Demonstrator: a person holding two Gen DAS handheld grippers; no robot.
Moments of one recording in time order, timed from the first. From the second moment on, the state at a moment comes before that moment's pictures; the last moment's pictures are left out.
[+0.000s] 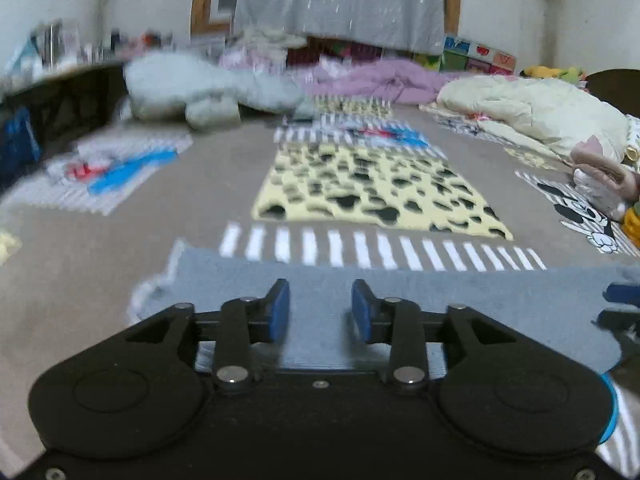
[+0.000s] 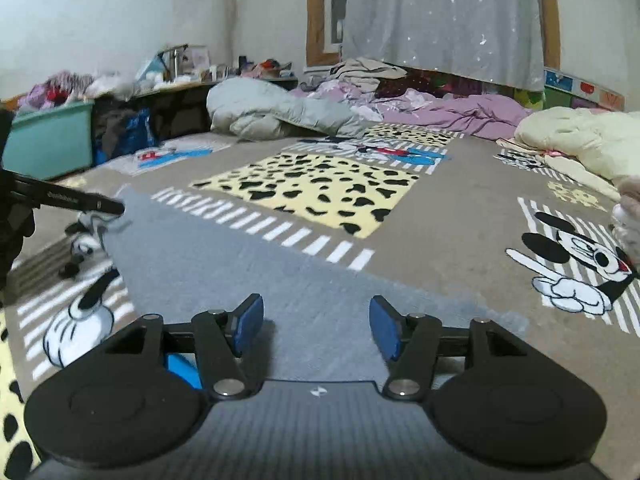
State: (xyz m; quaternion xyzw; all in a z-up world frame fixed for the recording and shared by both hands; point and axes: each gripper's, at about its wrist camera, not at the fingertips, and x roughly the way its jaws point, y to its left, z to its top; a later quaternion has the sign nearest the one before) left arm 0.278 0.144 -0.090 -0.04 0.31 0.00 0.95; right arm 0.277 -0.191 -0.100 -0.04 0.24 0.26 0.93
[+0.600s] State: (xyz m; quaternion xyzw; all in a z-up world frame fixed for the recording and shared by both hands) left arm 0.315 0.056 -0.100 0.00 0.30 -0.09 0.95; right arm 0.287 -0.256 -0.101 0.02 0.25 0.19 0.95
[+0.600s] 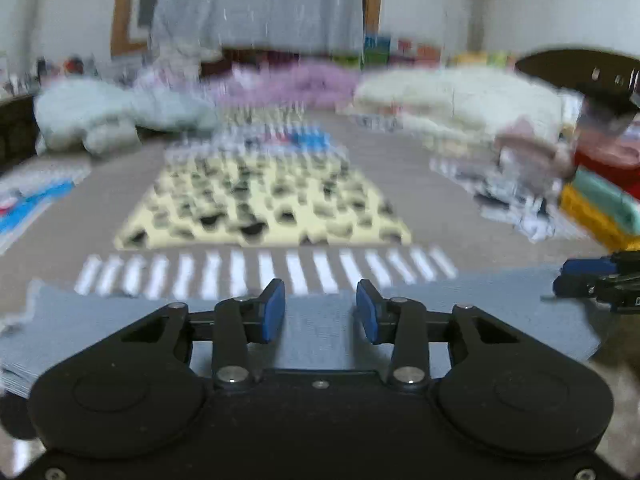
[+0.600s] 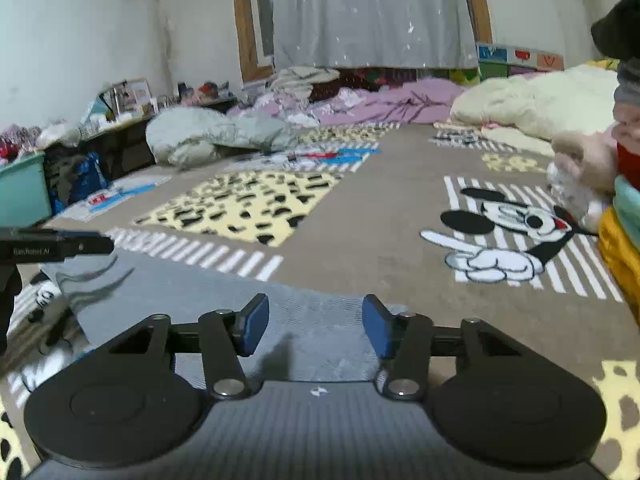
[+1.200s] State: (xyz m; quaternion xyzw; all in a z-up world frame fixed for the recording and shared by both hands) left arm 0.279 0.080 -0.082 -0.05 0.25 -0.06 0.96; right arm 0.281 -0.255 -0.117 -0.01 0.24 0.20 0.95
